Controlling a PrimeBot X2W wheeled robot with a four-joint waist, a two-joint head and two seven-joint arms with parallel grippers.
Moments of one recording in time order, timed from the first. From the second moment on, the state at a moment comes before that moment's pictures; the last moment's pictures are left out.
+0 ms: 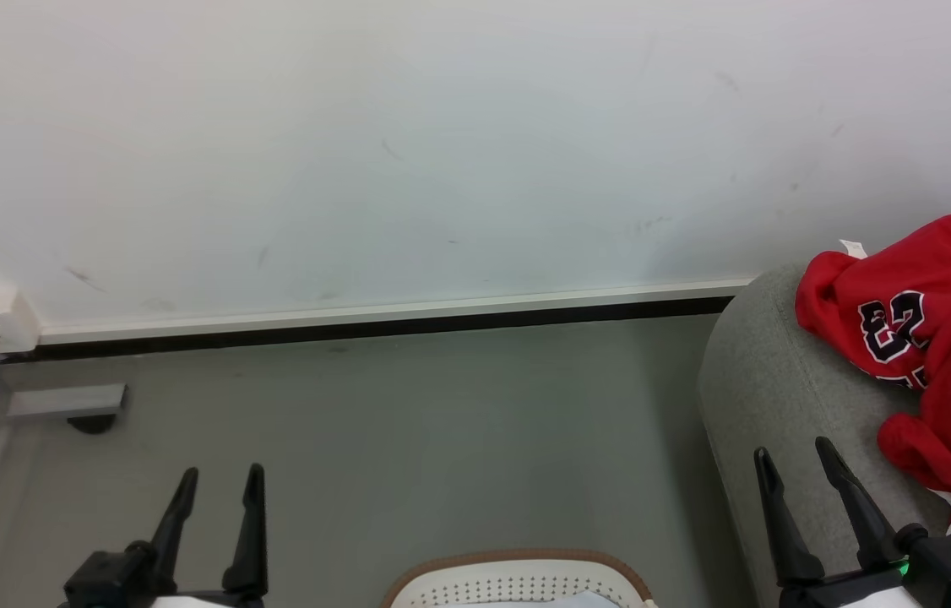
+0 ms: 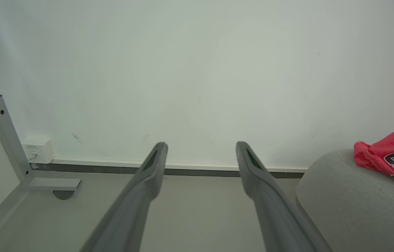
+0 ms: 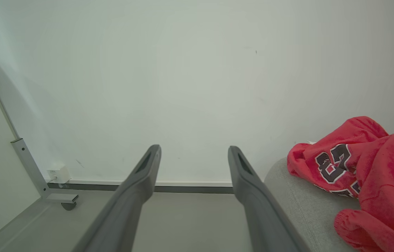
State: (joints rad) left arm -0.02 0.12 -0.05 0.17 -0.25 -0.05 -0.26; right arm -0.06 -0.13 0.17 0.17 0.36 0.13 -0.26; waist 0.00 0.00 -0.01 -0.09
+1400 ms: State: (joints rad) left arm -0.02 0.05 0.06 0.24 -0.49 -0.11 -0.17; right arm -0.04 -0.12 0.15 0.20 0.64 0.13 -0.19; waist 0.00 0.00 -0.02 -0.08
